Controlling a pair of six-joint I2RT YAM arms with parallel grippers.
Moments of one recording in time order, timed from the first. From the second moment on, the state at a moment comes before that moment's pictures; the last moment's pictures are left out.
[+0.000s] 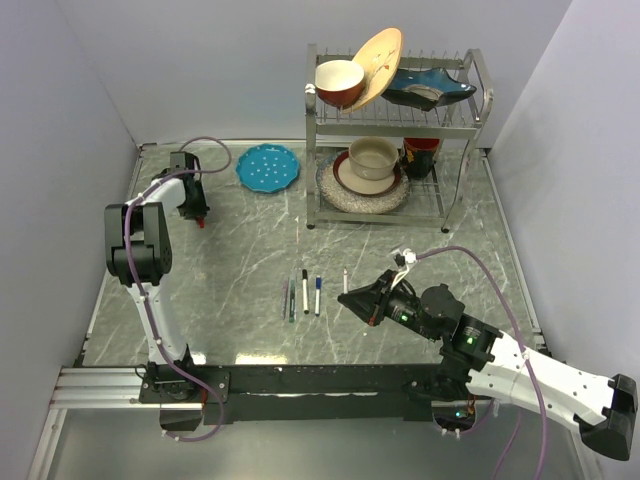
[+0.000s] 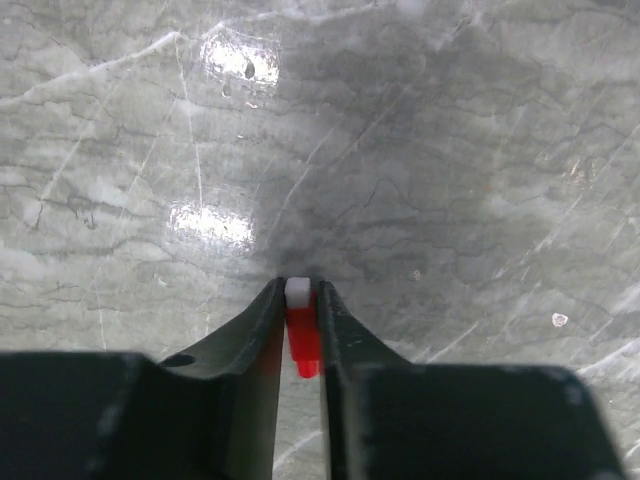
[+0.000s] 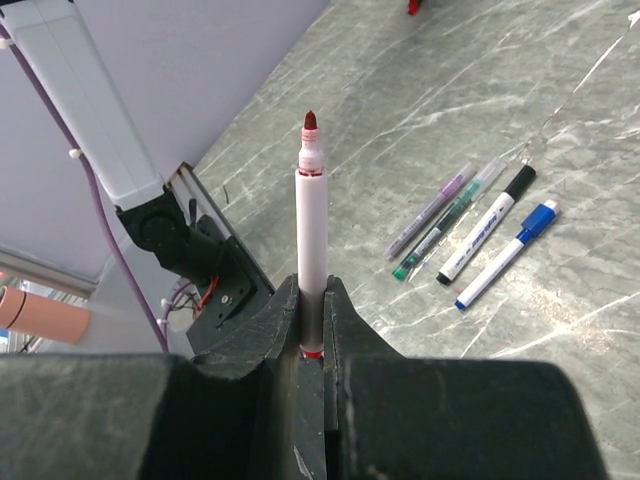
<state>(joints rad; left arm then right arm) 0.05 2.09 1.51 -0.46 -0.09 -0.20 1.01 0.53 0.38 0.06 0.03 0.62</state>
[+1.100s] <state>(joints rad) -0.23 0.58 0.32 0.36 0.43 -0.99 1.07 0.77 0.40 0.23 -0.07 0.71</state>
